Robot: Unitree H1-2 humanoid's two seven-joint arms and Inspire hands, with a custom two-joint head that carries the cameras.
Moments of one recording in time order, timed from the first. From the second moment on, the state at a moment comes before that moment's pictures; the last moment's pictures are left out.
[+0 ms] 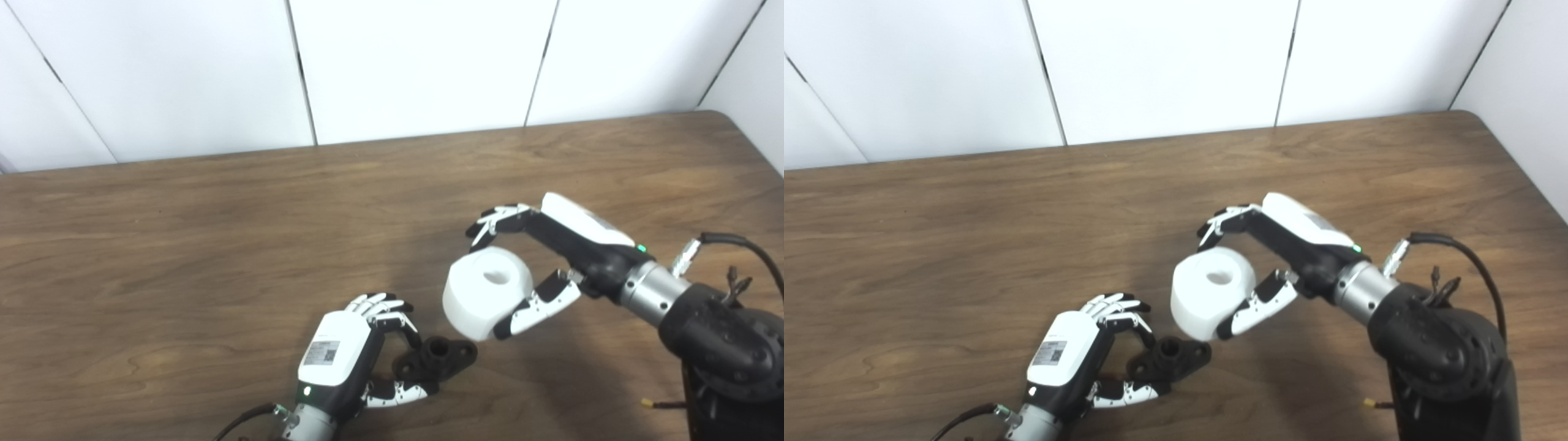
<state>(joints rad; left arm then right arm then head) 0.14 0.13 -0.51 -0.25 0.94 0.03 -0.04 -0.14 -0.25 -0.05 -0.84 -0.71 0.47 1.04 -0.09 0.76</state>
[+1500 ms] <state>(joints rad) 0.13 0.12 -0.51 -0.25 0.94 0.04 -0.05 -0.04 -0.25 0.16 -0.79 -0.76 0.43 0.82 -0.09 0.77</state>
